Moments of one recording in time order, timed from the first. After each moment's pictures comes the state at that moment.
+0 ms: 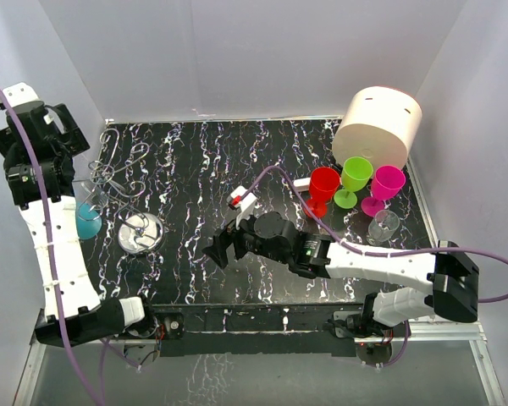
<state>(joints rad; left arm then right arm) 0.25 1.24 1.75 -0.91 -0.42 -0.09 1.19 1.32 0.93 0.14 0.12 0.34</state>
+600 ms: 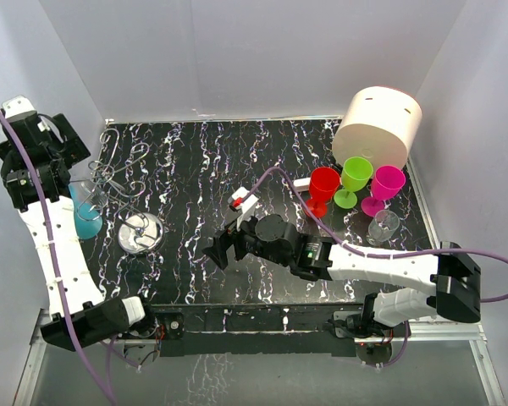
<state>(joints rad) 0.37 1.22 1.65 -0.91 -0.24 -0.14 1.21 1.31 0.92 0.15 0.17 0.33</state>
